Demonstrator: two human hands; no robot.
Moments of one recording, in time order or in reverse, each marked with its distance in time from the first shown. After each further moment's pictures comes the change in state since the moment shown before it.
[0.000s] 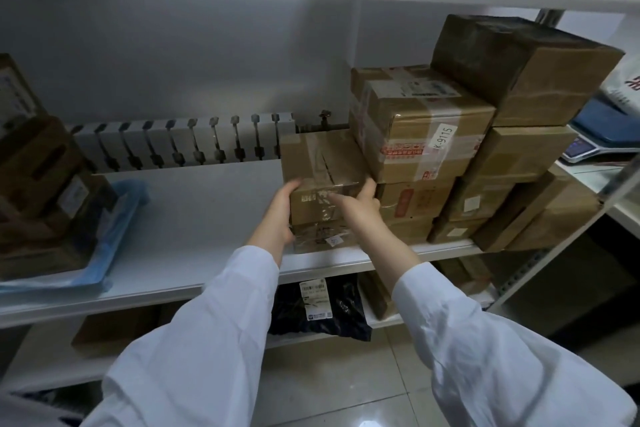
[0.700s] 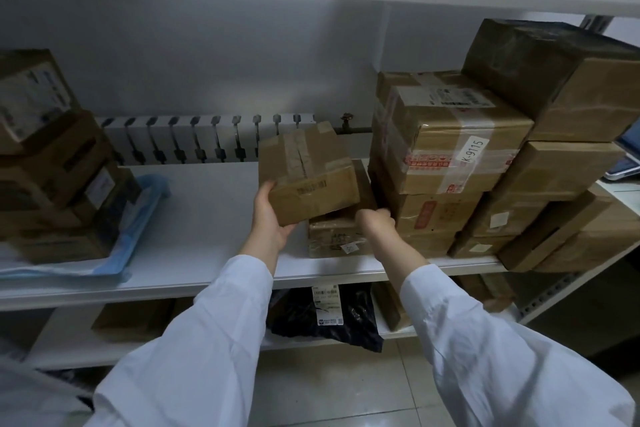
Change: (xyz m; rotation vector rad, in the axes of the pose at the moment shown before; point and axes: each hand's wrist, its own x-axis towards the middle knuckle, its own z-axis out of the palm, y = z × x) left_hand 0.036 0.001 -0.039 -0.371 0.085 0.173; right_hand 0.038 0.014 0.013 -0.121 0.027 0.200
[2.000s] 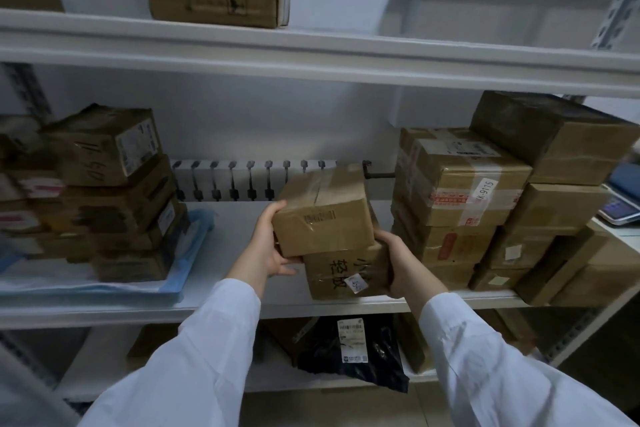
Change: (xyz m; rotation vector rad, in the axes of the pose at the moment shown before) left_hand -0.052 0.075 -0.063 0.335 -0.080 -0.134; right_hand -0.069 0.004 0.007 0.415 -0.352 0.046
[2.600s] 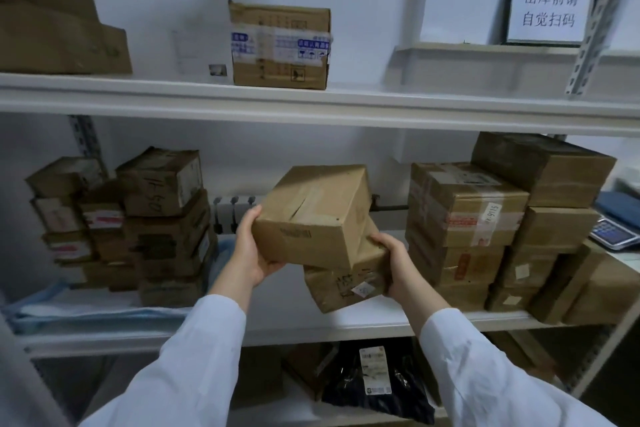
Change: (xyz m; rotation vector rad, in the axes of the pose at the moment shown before) left_hand -0.073 0.048 -0.069 -0.190 -0.054 0.275; right_hand -0.071 -0.007 0.075 0.160 0.006 -0.242
